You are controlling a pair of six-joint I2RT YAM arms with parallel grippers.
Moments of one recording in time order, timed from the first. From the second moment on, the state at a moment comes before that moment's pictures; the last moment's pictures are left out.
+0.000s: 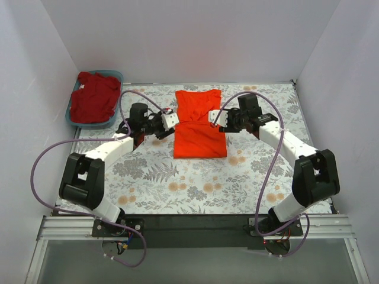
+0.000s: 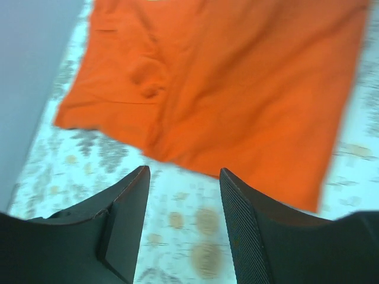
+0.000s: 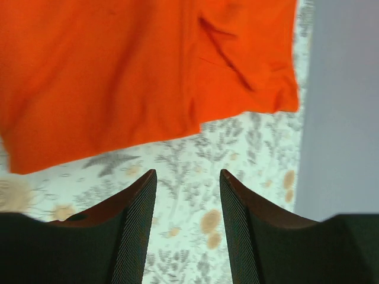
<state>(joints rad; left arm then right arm) -0.32 1.58 0.97 0.11 0.60 0.80 0.39 1.58 1.19 -0.35 -0.33 -1.20</state>
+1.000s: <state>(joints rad) -0.43 1.63 0.71 0.07 0.64 0.89 0.46 1.61 0.92 -0.43 -0.38 -1.14</state>
